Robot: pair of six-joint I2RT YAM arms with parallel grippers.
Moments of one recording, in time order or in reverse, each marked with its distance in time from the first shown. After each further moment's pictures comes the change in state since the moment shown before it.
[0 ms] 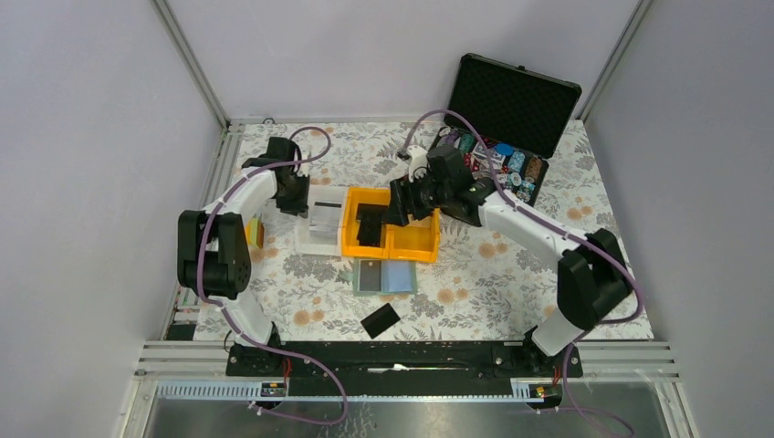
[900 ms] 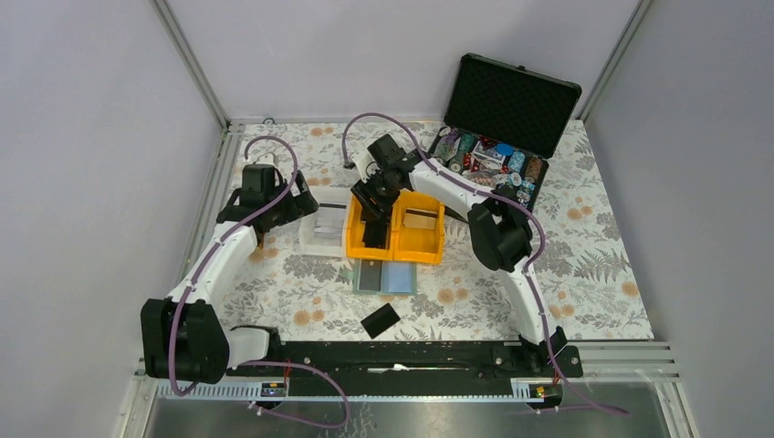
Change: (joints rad) left arm -0.019 -0.513 -0.362 0.259 -0.012 -0.405; right arm 0.075 0.702 0.758 -0.427 0.113 -0.448
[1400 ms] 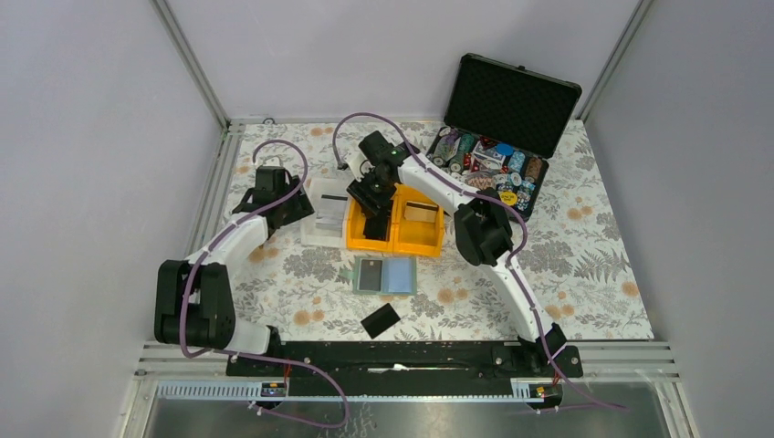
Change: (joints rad) left arm 0.001 0.170 -0.069 0.207 -0.111 -0.032; right arm 0.006 0.212 0.334 -0.221 0.062 -0.079
